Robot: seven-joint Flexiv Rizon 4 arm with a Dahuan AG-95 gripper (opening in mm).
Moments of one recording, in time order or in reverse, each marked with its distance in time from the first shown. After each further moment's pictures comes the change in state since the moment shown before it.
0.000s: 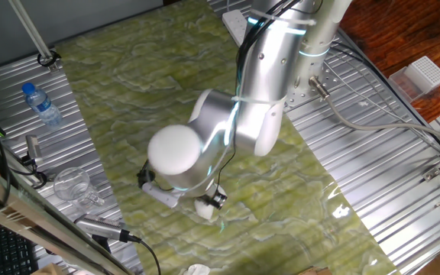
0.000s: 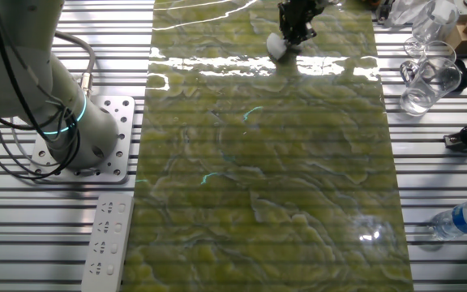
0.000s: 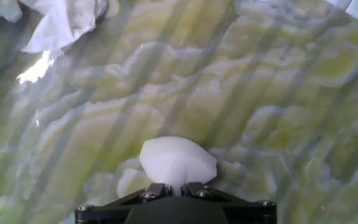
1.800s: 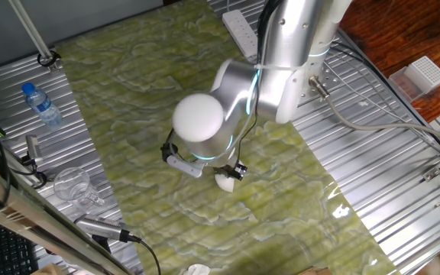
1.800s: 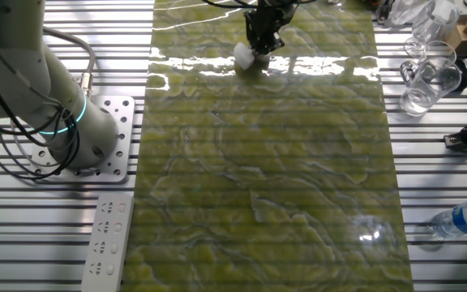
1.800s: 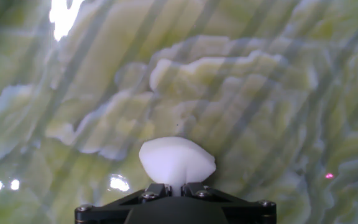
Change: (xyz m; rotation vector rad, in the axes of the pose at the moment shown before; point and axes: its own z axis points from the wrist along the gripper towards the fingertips) arm 0.084 0.005 -0.004 -0.012 0.041 -0.027
